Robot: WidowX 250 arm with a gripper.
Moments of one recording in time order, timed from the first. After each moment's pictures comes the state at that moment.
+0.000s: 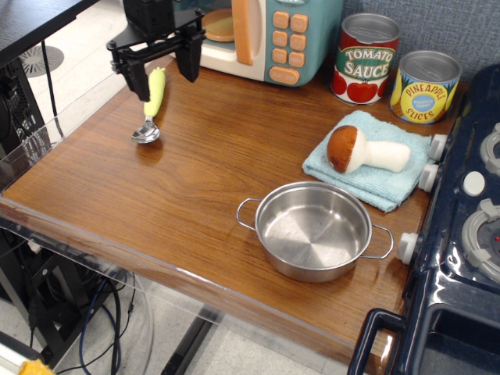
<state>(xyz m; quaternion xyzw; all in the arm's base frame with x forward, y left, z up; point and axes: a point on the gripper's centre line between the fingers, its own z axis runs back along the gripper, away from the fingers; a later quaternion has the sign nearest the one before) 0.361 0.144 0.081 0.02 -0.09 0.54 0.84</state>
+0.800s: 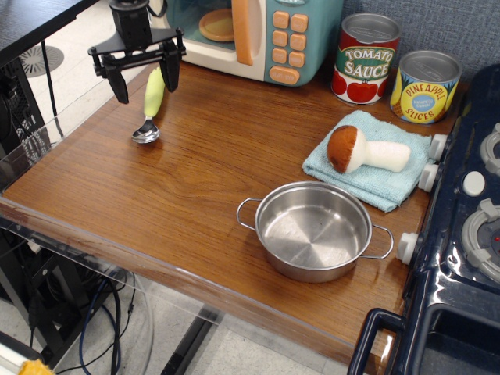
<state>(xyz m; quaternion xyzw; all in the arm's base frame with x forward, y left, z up) 0.388 0.189 0.042 0.02 -0.07 0.44 0.90</state>
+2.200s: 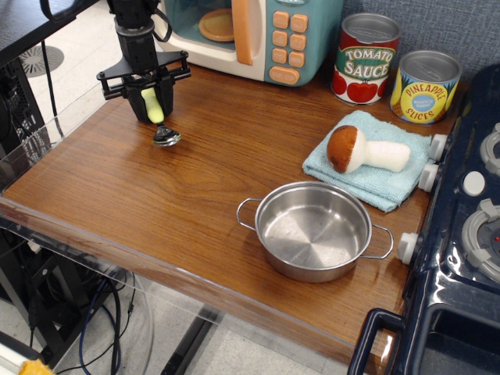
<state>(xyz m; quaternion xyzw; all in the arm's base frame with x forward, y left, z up) 0.382 0.181 0.027 0.00 -0.05 0.46 0.89</state>
